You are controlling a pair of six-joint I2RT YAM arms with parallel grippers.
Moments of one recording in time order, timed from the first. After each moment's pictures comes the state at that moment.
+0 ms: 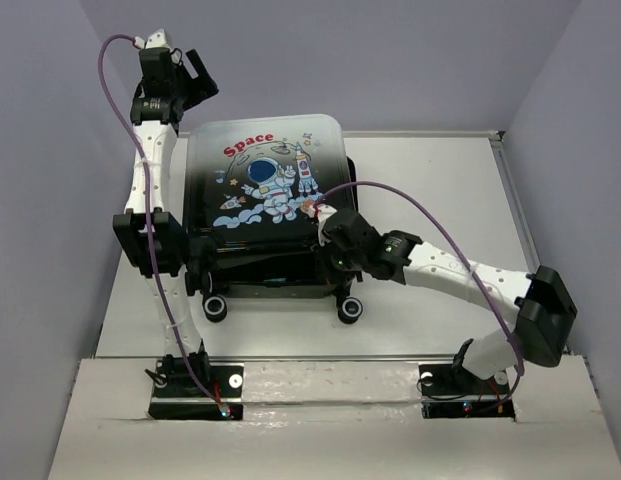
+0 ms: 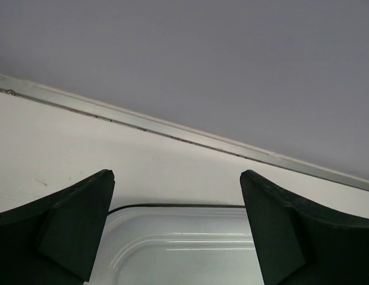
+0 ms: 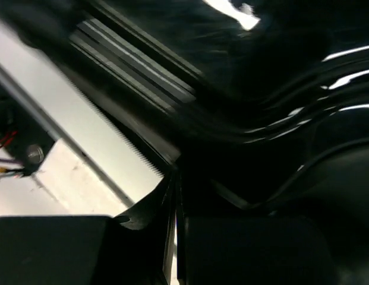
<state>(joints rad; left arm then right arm) 0.04 2.13 2.34 -0.57 0.08 -0.42 0.96 1.46 1.16 -0.47 -0.06 0.37</state>
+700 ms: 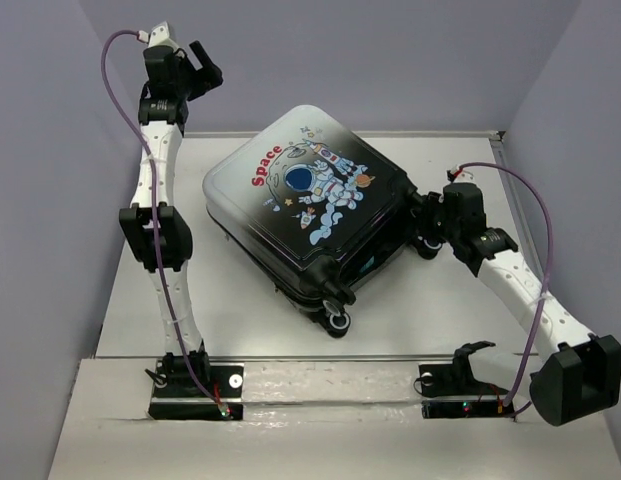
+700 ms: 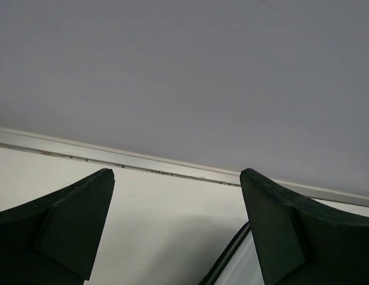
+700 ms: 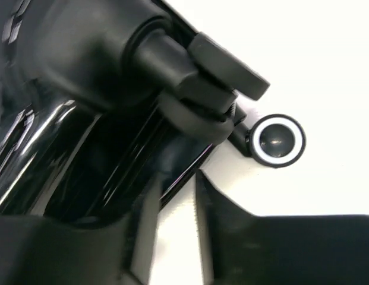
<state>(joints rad) 0.04 2.21 2.39 -0.37 0.12 -0.44 0.27 1.14 0.90 -0.40 0.12 0.48</state>
